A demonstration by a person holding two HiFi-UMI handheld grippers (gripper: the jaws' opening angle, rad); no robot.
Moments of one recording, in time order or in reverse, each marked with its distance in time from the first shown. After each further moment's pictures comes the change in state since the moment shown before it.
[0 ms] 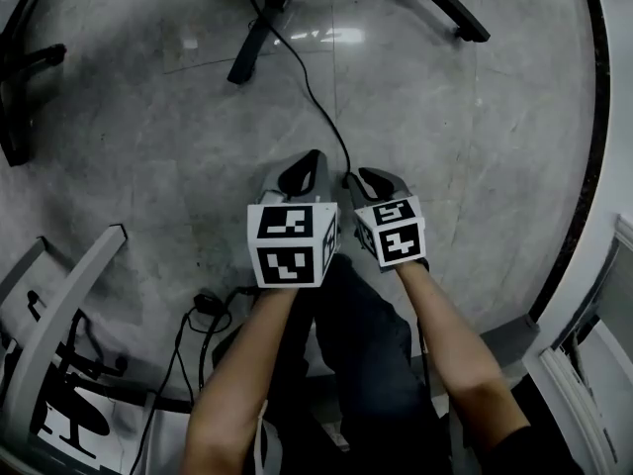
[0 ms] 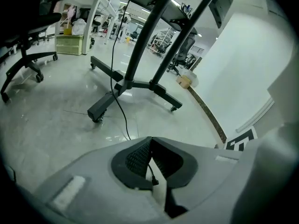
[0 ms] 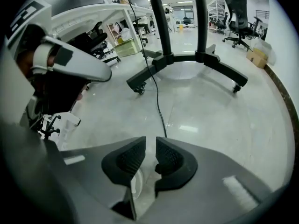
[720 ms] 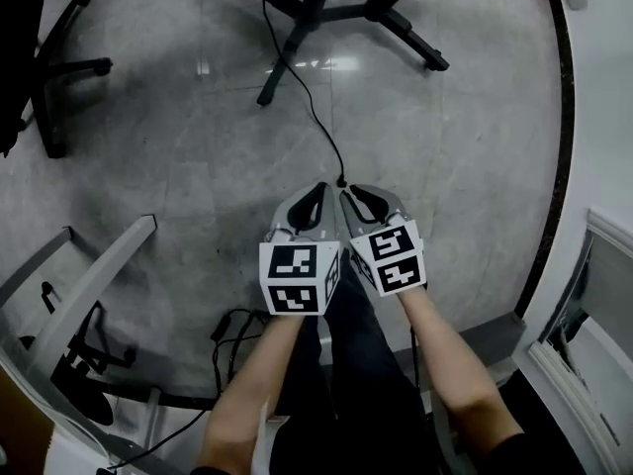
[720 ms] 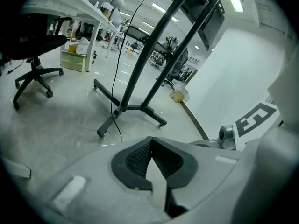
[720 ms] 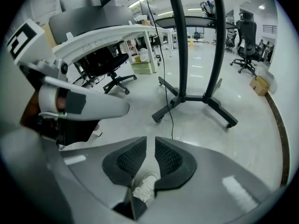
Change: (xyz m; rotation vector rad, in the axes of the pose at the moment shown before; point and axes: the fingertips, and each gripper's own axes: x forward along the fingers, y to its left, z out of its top) left arm -0.161 -0.068 0.070 -0.025 -0.123 -0.039; right arm -0.182 0.094 0.100 -0.134 -0.124 0.023
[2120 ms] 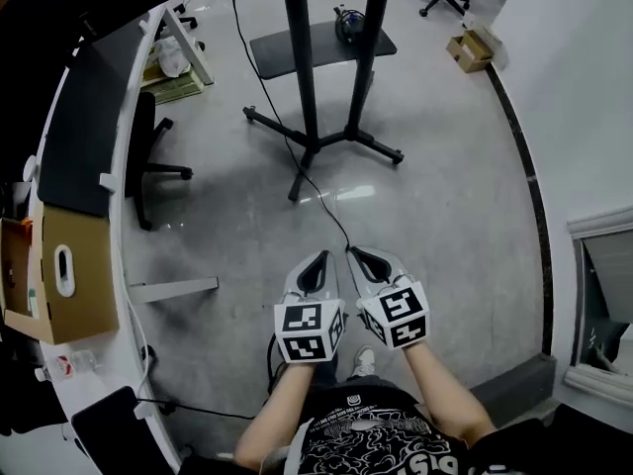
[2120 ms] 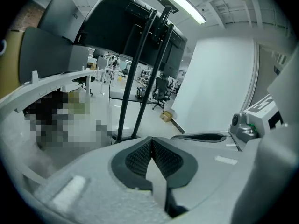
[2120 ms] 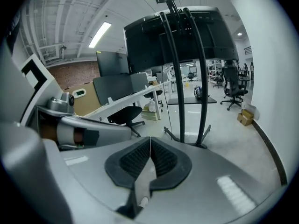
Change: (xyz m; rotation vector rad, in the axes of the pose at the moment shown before) left arm -0.291 -0.184 0.081 0.193 -0.242 0.035; right arm -0.350 0.122 0.091 -0.017 -0.498 -0.045
